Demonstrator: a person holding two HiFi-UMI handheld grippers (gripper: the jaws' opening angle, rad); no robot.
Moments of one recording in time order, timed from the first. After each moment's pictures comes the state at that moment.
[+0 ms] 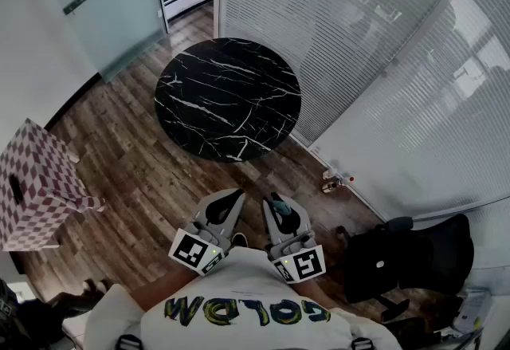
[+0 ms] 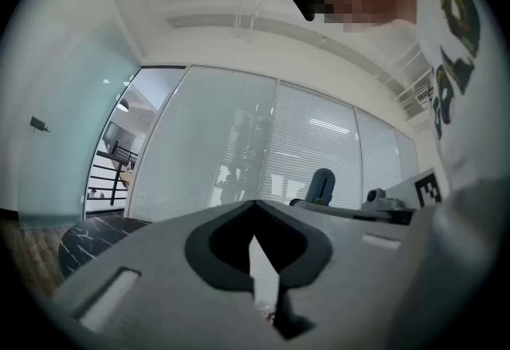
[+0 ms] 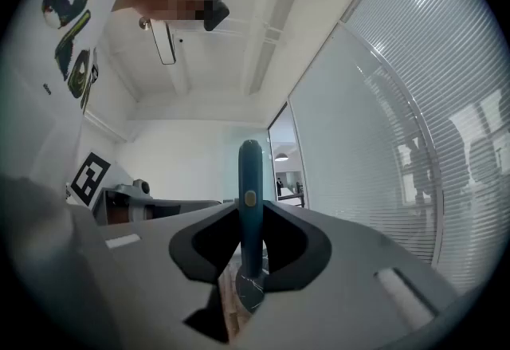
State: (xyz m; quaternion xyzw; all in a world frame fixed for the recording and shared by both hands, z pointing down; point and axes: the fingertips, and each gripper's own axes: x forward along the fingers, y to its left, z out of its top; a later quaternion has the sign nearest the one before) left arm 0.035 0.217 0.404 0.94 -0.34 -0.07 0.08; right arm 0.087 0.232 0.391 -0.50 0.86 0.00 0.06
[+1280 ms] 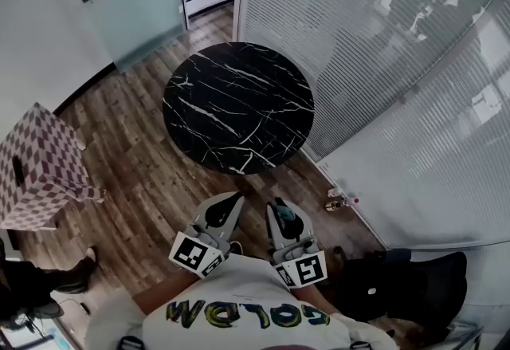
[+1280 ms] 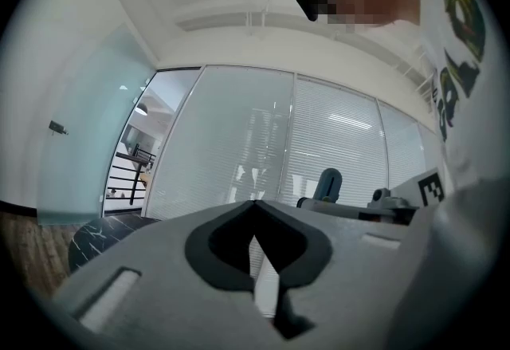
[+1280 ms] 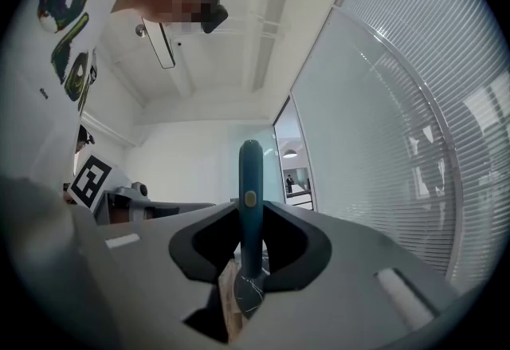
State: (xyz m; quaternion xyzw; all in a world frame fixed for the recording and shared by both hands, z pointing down) left arm 0.050 0.154 0.420 0.91 -0.40 -0.07 0.10; right arm 0.116 0.166 0.404 -0.46 0.88 -0.01 0.06
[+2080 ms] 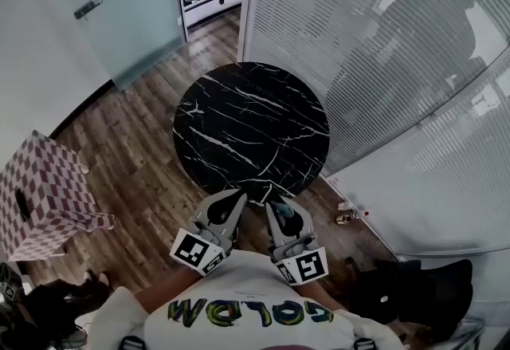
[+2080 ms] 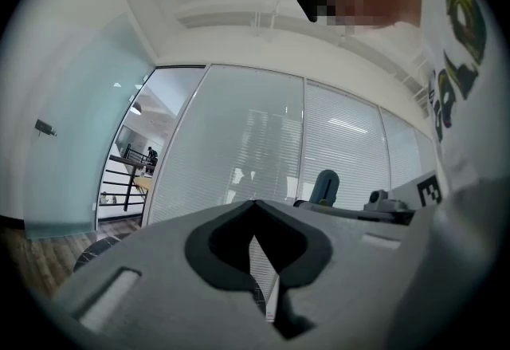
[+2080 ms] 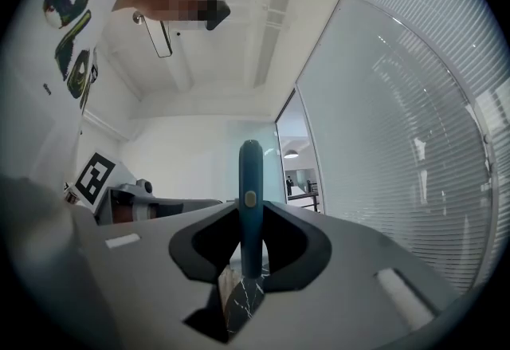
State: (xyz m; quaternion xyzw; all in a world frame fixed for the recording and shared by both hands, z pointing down) left arm -0.041 0.011 0.403 0.92 -0.37 -0.07 0.09; right arm 0.016 0.025 0.391 -0.47 0.88 0.00 0.06
